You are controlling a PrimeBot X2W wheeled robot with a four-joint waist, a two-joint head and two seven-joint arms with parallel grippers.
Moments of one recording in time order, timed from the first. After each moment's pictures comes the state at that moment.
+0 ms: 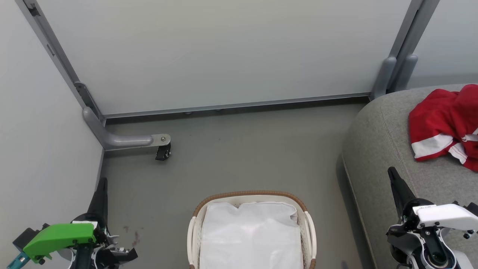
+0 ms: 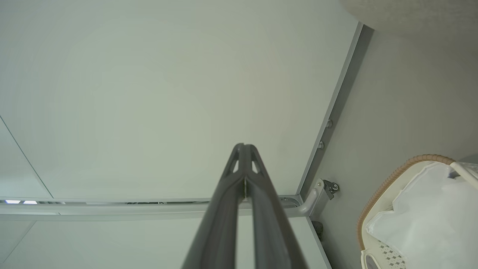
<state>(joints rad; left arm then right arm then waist) -0.10 0.05 0.10 0.25 -1.56 -0.13 0.10 -0.11 -0.05 -0.11 0.25 1.55 0.13 0.10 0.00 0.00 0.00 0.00</state>
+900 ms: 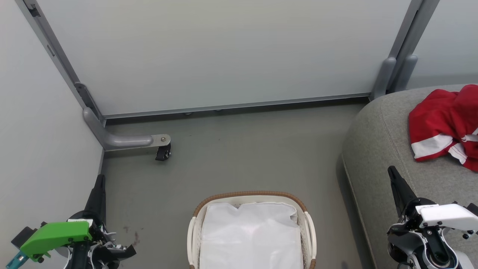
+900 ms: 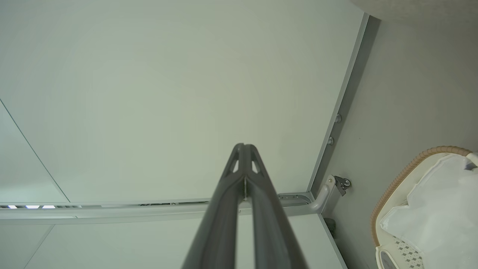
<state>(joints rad) -0.10 0.05 0.11 0.25 -1.61 -0.13 0.11 -0.11 -0.05 -0.11 0.25 1.61 0.13 0.12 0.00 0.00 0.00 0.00</state>
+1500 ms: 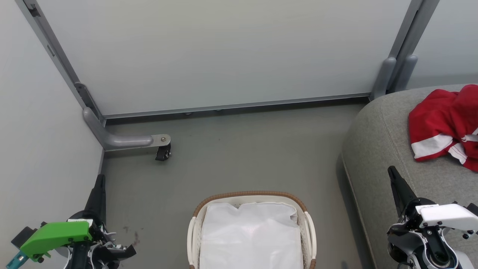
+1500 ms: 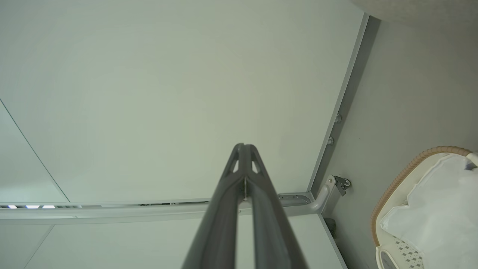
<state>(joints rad) -0.10 0.05 0.11 0.24 -1.61 -0.13 0.11 -0.11 -0.05 -0.11 0.25 1.61 0.13 0.12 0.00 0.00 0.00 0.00</state>
